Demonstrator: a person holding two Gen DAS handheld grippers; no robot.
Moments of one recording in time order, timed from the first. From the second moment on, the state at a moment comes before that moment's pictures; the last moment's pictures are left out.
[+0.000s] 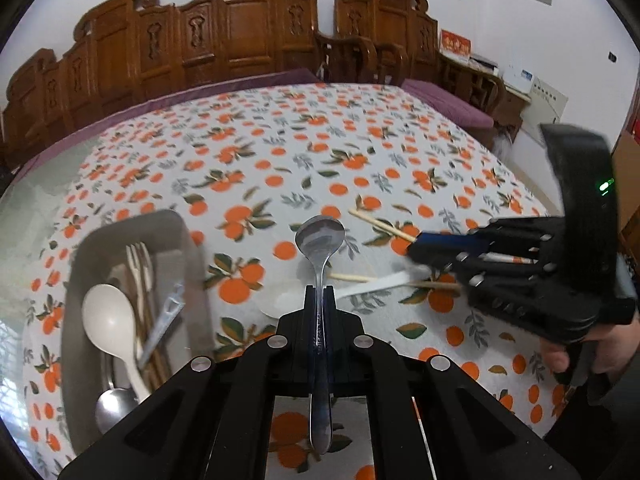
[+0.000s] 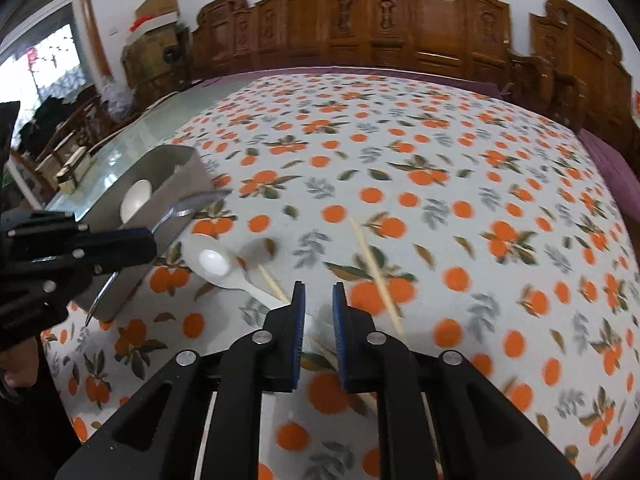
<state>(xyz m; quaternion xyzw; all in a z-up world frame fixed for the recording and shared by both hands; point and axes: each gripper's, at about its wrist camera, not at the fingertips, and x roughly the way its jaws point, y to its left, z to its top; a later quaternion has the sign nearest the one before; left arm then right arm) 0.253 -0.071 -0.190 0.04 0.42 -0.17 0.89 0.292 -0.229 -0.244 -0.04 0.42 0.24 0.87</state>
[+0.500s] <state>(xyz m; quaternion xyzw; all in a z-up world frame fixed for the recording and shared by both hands) 0.248 -0.050 -0.176 0.03 0.40 -0.17 0.90 0.301 -0.182 -0.256 -0.07 0.43 0.31 0.84</state>
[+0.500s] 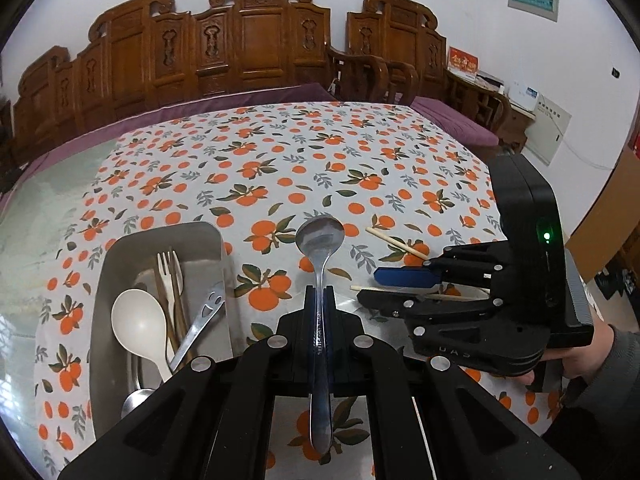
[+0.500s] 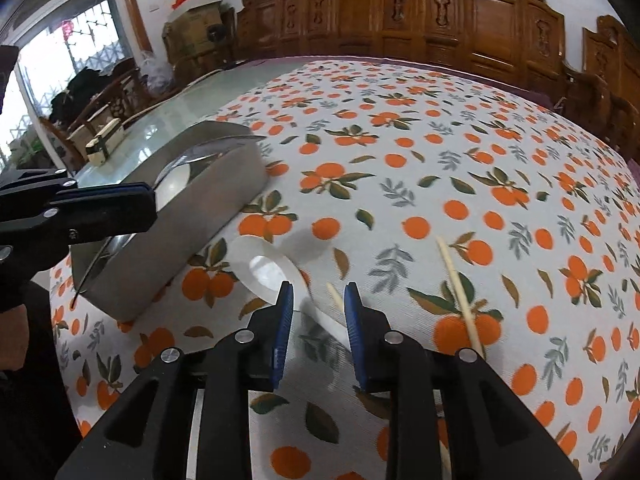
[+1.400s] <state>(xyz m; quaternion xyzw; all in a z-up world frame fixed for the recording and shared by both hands) 0.243 -0.038 -0.167 0.02 0.39 -0.16 0.90 0.263 -0.173 -0.264 -0.19 0.46 0.34 0.80</state>
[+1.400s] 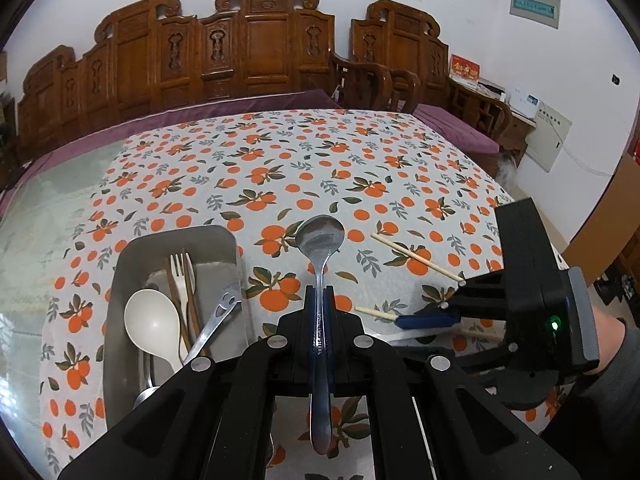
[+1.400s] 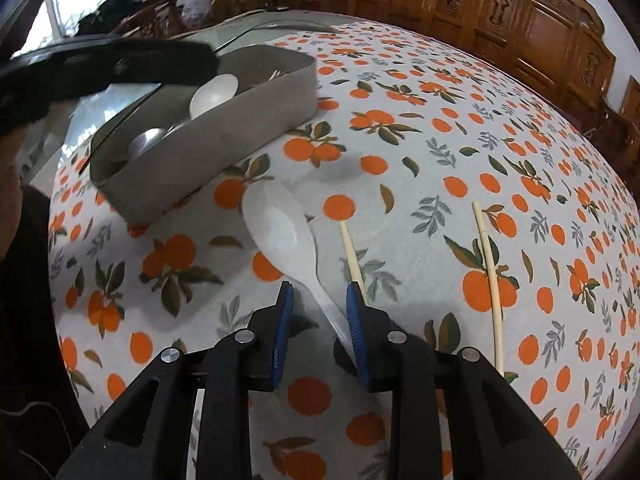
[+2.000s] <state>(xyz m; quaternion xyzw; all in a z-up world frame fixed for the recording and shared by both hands) 0.235 -0.034 -0.158 0.02 0.38 -0.16 0.91 0.259 -0.171 -0.262 -0.20 0.45 0.32 0.81</state>
